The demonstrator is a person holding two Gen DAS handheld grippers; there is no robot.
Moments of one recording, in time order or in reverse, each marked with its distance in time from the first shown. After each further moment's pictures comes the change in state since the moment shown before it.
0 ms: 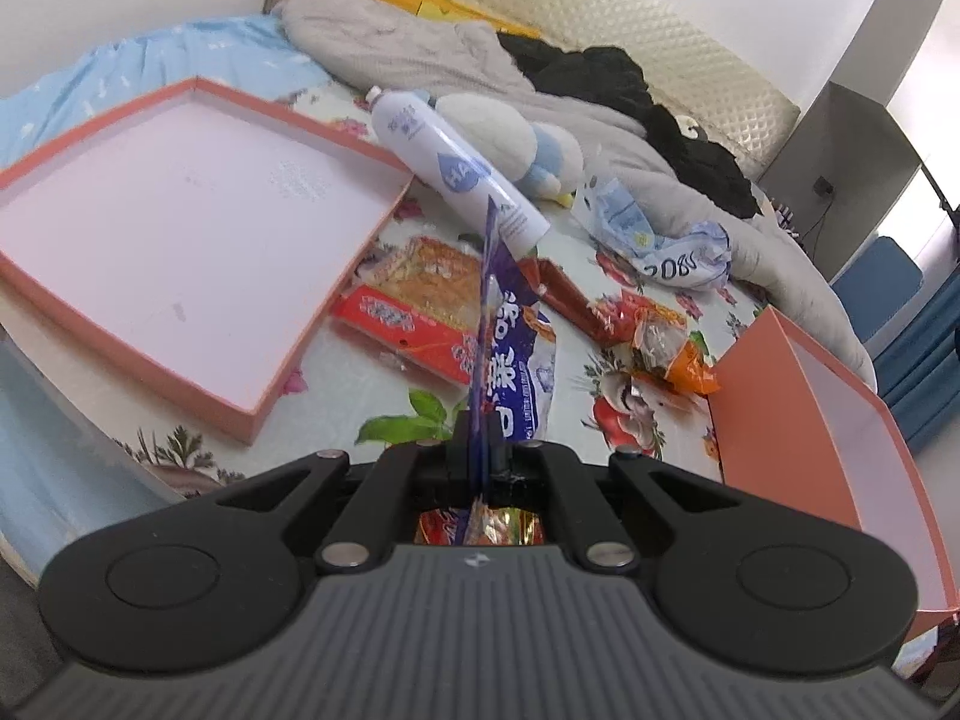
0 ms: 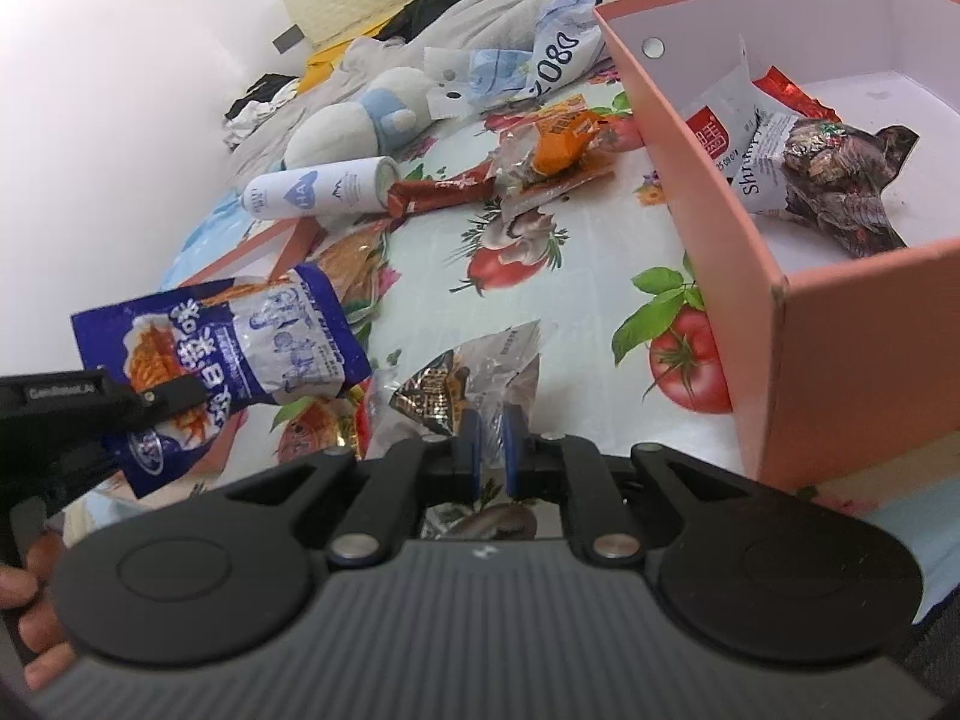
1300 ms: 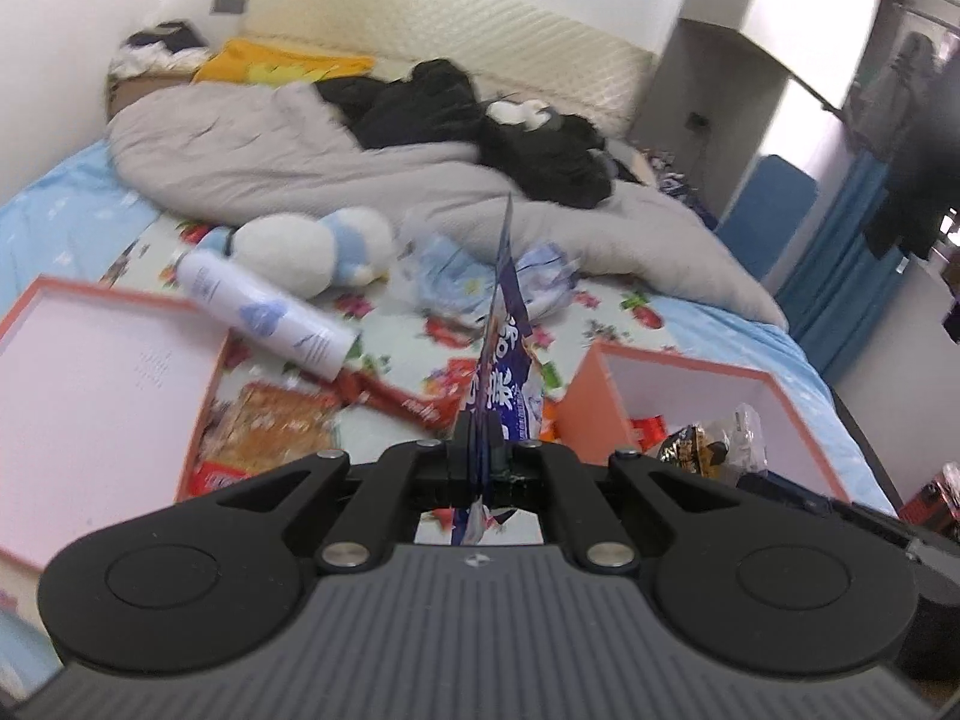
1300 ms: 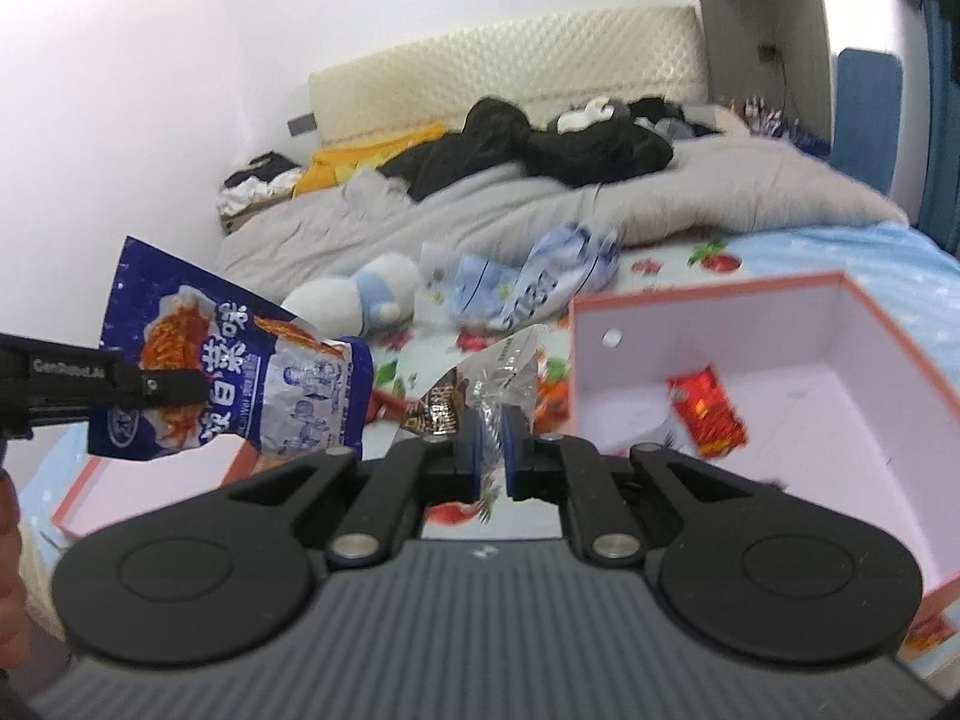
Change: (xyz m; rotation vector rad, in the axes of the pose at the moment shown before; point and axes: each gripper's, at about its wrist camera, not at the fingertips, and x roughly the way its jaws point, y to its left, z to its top) left arm -0.045 -0.144 0.098 0.308 0.013 -0.166; right arm -0.101 0.017 0.113 -0.216 -0.270 -0.138
